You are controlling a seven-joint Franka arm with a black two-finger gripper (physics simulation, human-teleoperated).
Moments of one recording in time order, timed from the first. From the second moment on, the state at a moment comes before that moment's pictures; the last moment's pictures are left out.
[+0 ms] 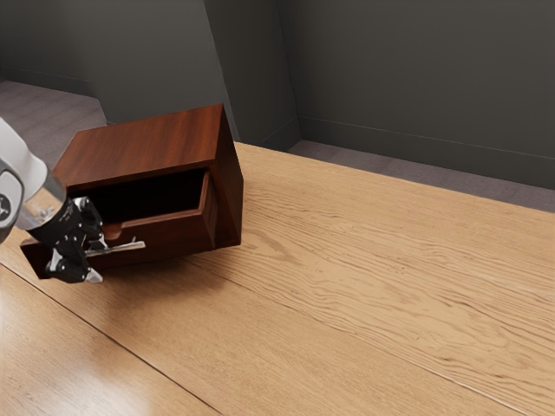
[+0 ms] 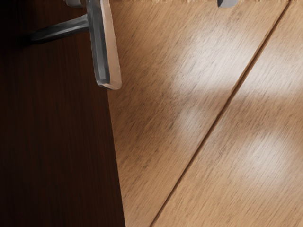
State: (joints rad) arm 0.65 -0.40 -0.15 -2.24 -0.13 2.13 -1.56
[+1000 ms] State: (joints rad) arm 0.66 -0.55 -0.17 -2.38 -0.16 2.14 -1.57
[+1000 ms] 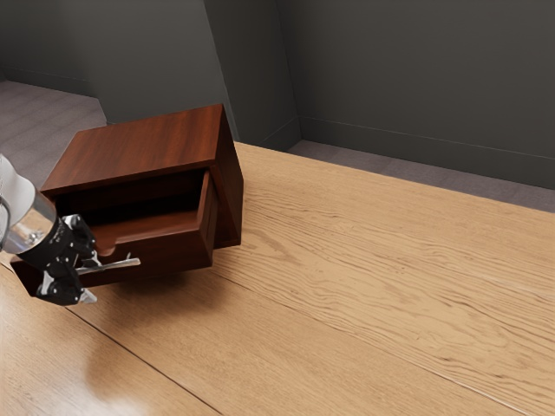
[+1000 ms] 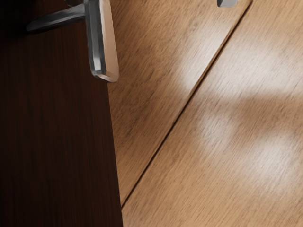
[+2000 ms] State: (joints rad) arm 0.20 -0.36 0.01 -1.77 -0.02 1.50 -1.57
